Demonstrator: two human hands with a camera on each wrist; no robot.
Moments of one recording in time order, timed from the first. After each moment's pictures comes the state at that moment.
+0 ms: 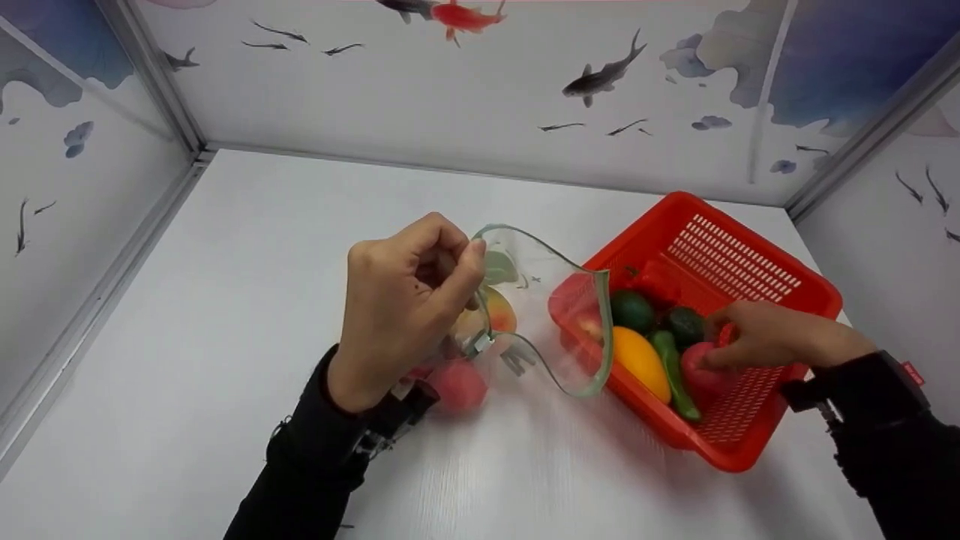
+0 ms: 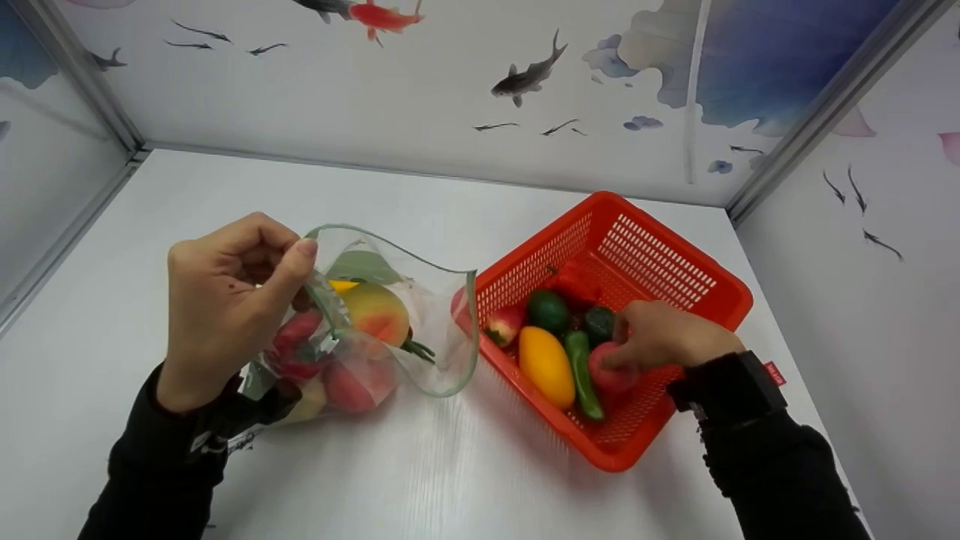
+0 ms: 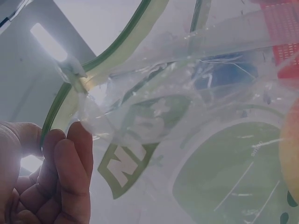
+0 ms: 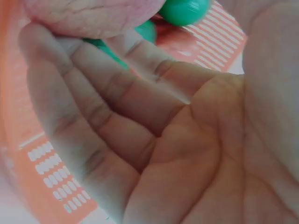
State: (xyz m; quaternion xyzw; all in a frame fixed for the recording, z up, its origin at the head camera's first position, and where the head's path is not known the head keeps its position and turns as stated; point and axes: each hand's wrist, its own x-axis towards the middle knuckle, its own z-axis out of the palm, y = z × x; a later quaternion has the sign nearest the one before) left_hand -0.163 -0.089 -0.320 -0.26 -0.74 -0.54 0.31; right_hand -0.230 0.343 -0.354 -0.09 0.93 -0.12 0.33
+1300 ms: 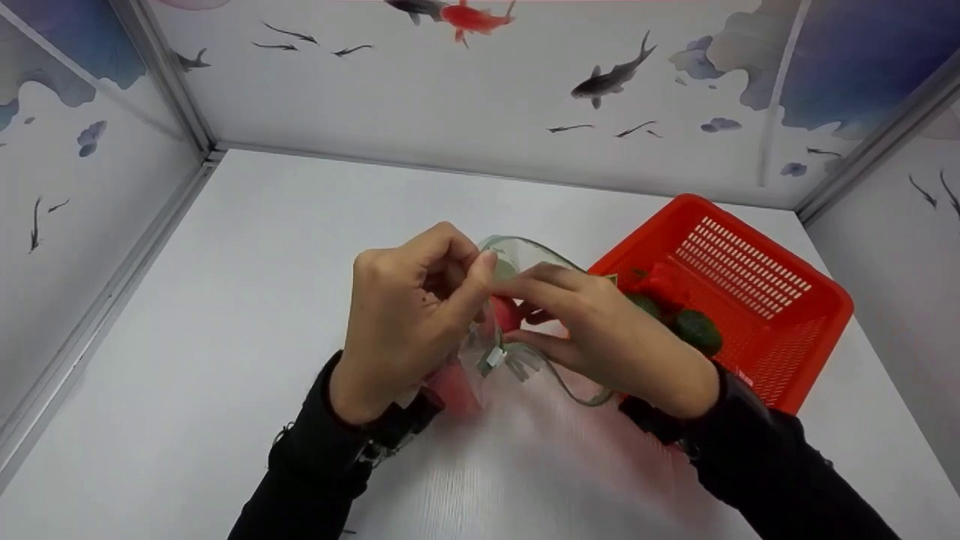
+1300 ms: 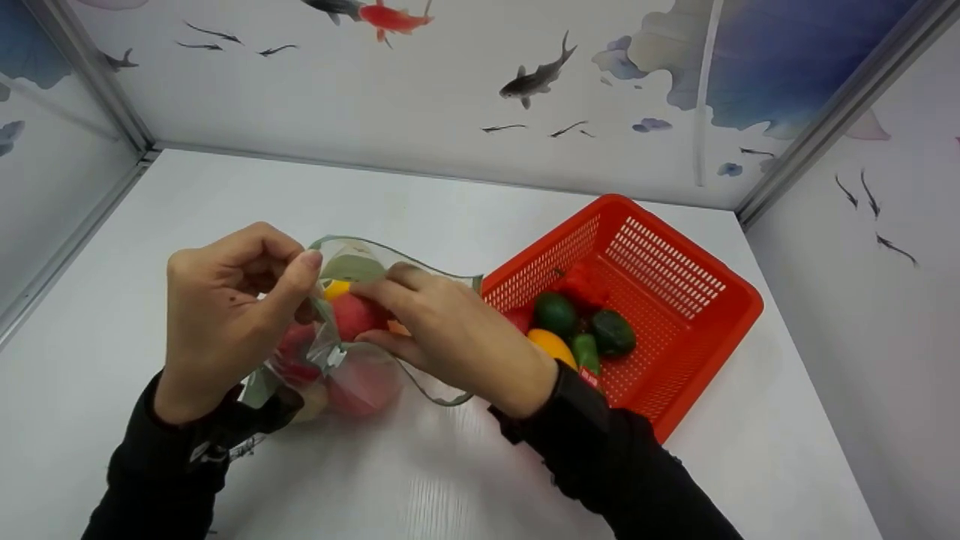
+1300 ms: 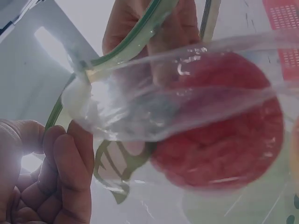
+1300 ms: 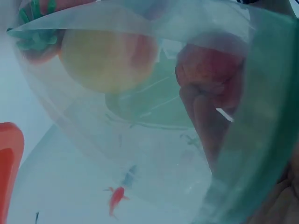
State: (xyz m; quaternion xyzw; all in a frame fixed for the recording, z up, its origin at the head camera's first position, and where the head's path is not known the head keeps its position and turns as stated) left_hand -0.157 -0.092 -0.321 -0.27 -0.75 -0.51 0.32; right_hand -0.178 0.133 -0.318 -0.46 0.85 -0.24 -0.07
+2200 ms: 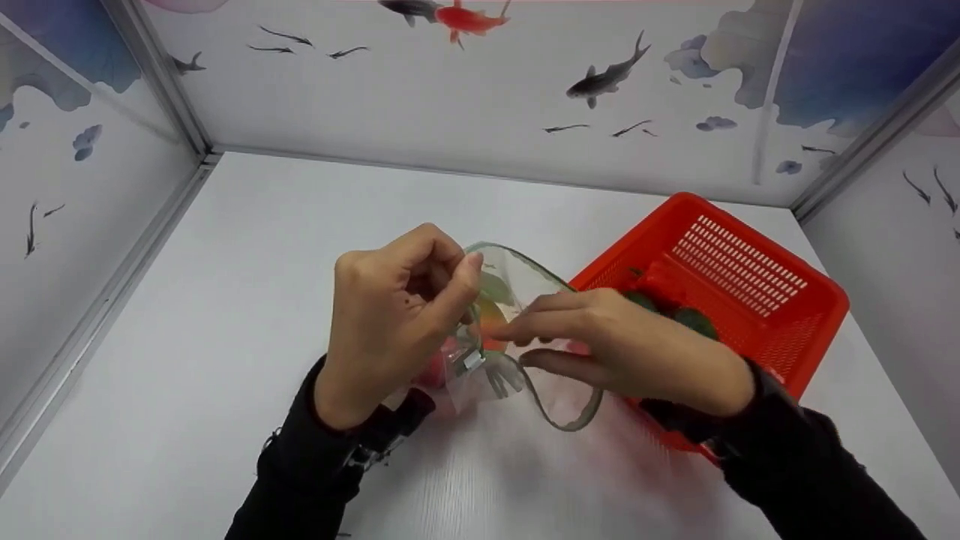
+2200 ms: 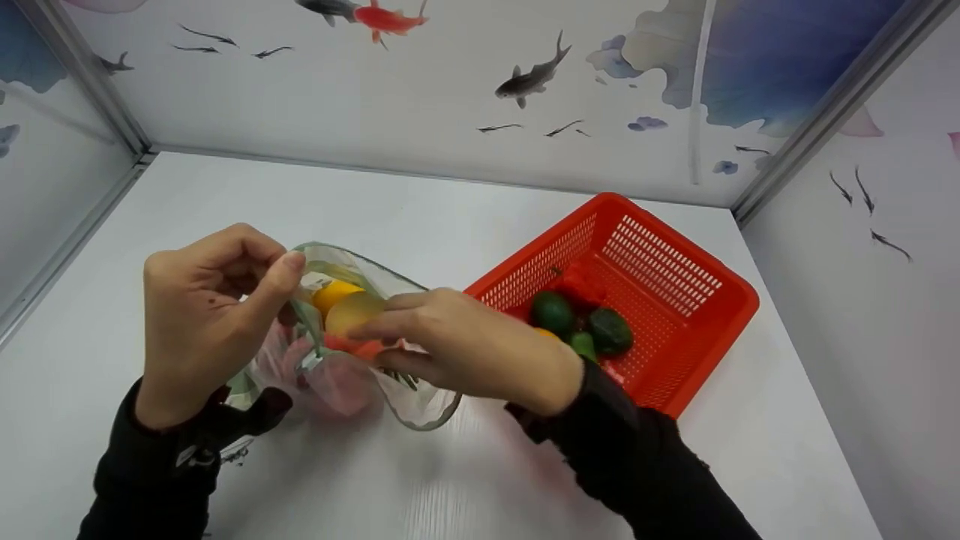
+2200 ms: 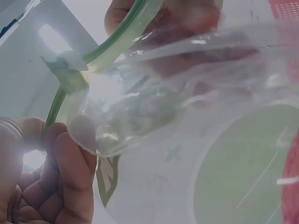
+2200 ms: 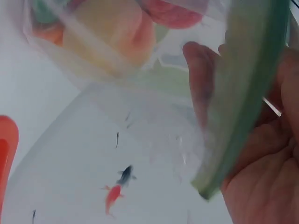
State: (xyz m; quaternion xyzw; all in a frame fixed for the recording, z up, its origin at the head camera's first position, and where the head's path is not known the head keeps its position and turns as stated) left_hand -0.155 -0.101 -0.321 -0.26 -0.76 -0.51 0.32; right_hand -0.178 0.152 -0.303 -0.53 0.81 -0.24 0.05
